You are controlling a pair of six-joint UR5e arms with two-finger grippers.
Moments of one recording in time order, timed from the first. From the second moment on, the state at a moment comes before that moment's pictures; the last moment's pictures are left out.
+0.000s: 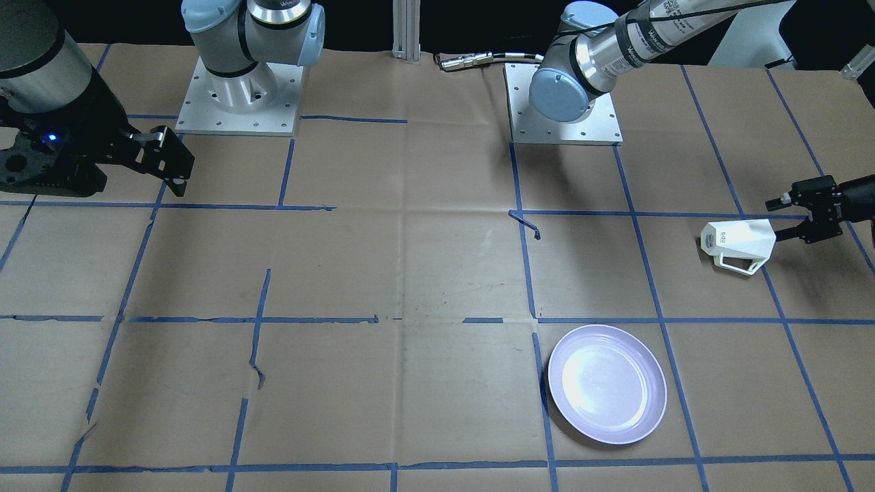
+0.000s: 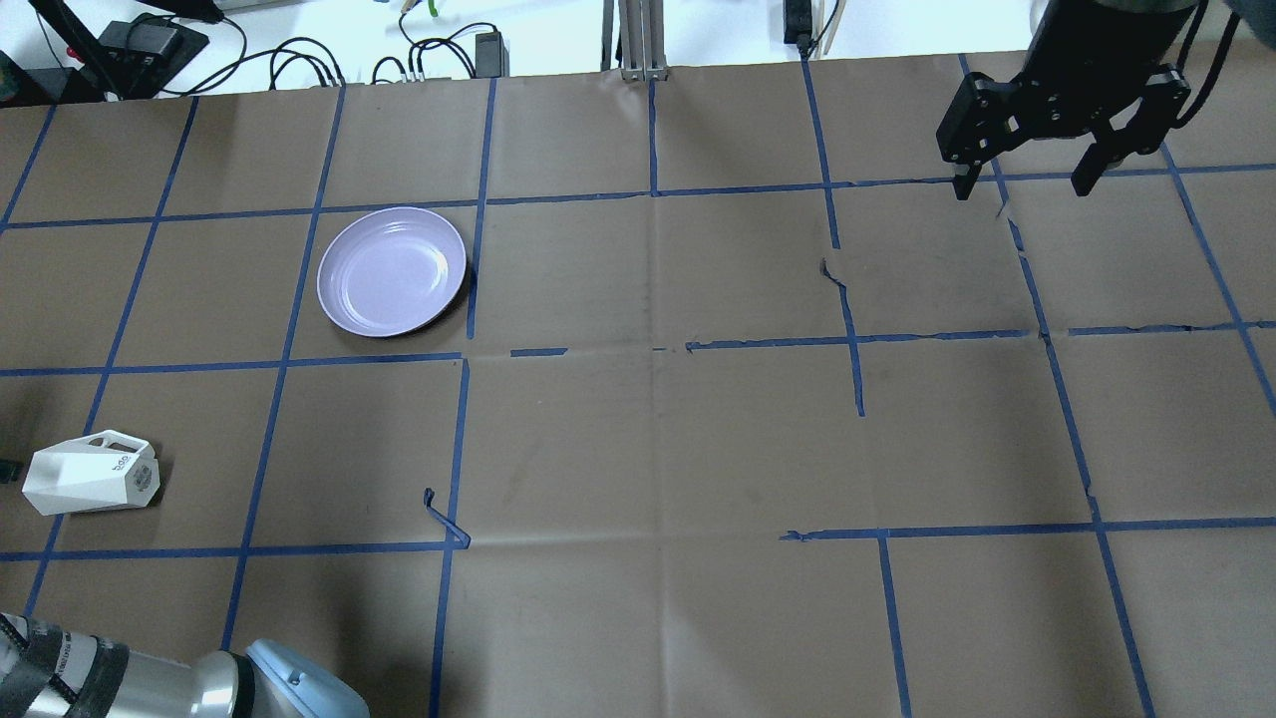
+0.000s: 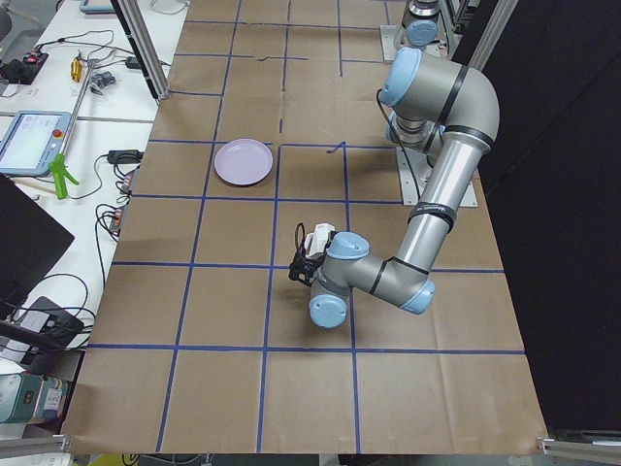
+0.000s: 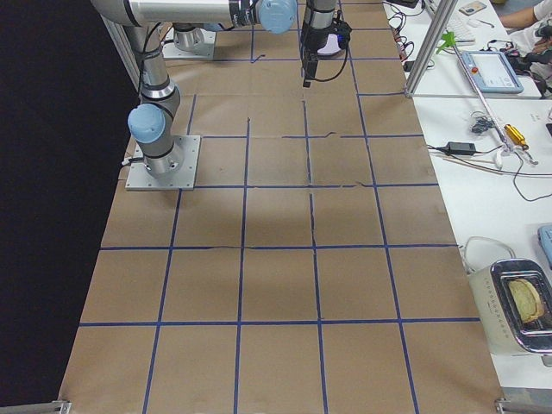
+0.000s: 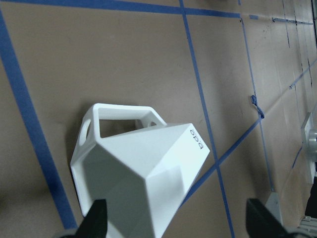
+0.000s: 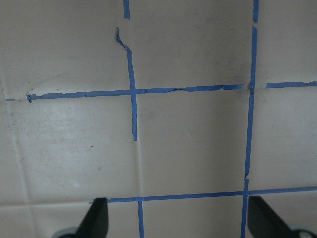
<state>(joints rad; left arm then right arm) -0.45 -2.18 -1.47 -1.92 1.27 1.55 1.47 -1.48 1.43 -1.44 -1.60 -0.06</state>
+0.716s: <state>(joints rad) -0.46 -2.18 -1.49 -1.96 1.24 1.59 1.47 -1.48 1.43 -1.44 -1.60 -0.06</state>
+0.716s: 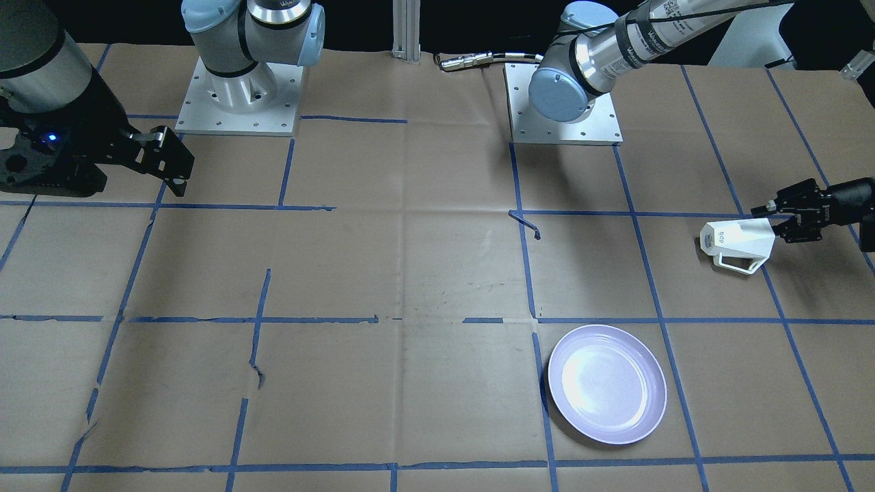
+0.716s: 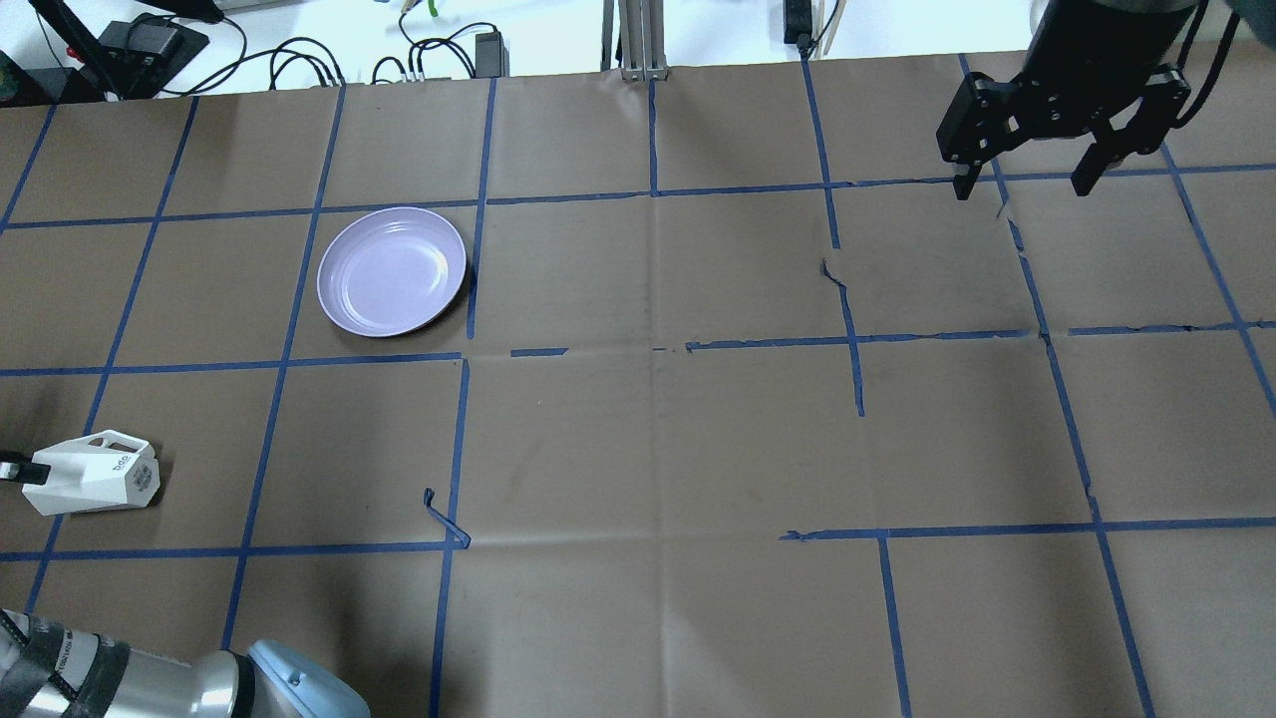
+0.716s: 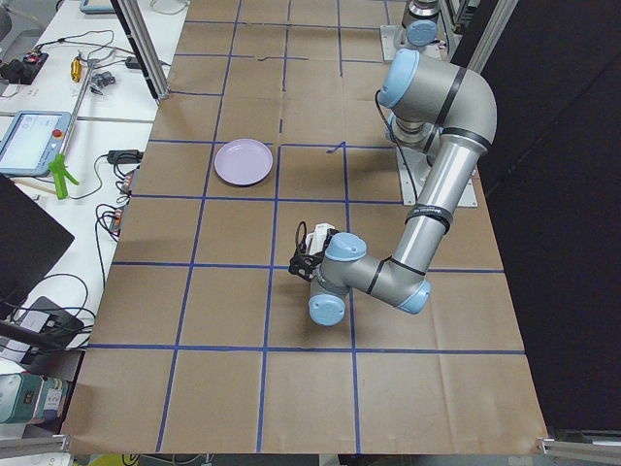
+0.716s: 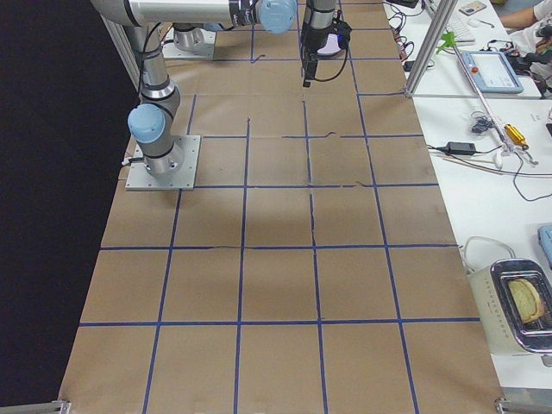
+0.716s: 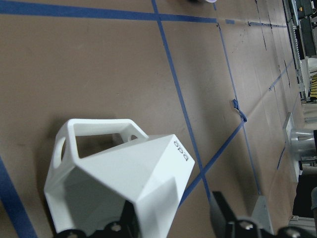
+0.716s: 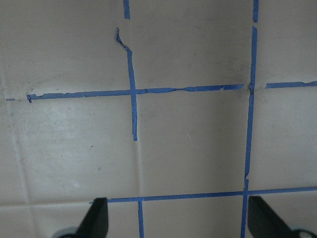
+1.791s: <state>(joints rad) -0.63 -1.90 -1.49 -1.99 1.18 1.36 1.47 -1.48 1.43 -1.44 -1.60 -0.06</state>
